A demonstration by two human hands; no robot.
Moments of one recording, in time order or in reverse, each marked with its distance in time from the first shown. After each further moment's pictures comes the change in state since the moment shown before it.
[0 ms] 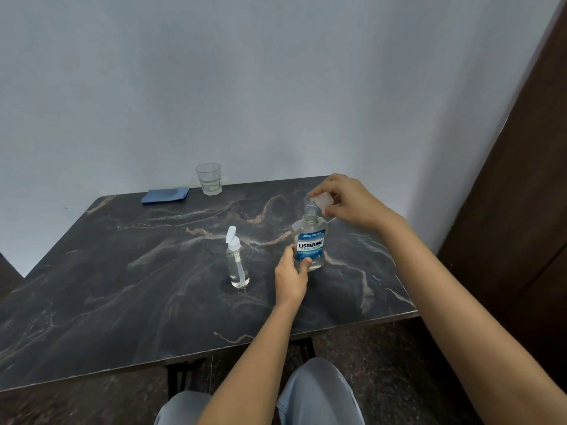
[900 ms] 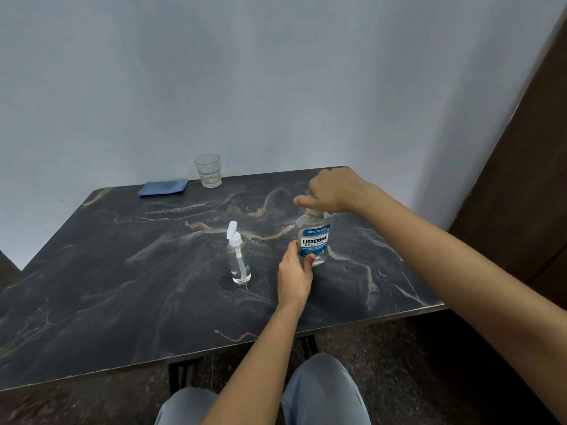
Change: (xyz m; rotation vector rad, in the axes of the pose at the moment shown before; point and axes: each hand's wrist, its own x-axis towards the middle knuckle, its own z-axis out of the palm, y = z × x) left_hand -0.002 -0.003 0.002 0.091 0.022 0.044; right_hand 0.037 -0.036 0.009 -0.695 -0.291 0.032
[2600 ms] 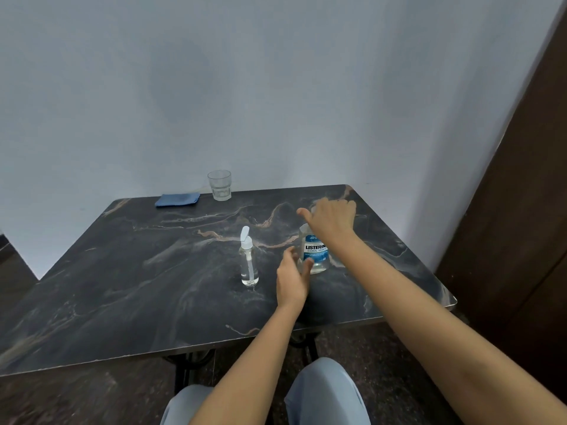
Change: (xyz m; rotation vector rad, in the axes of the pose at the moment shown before) left_hand -0.016 0.023 -0.028 -0.064 0.032 -0.097; right_hand -0.017 -0.049 0.033 0.058 0.257 0.528
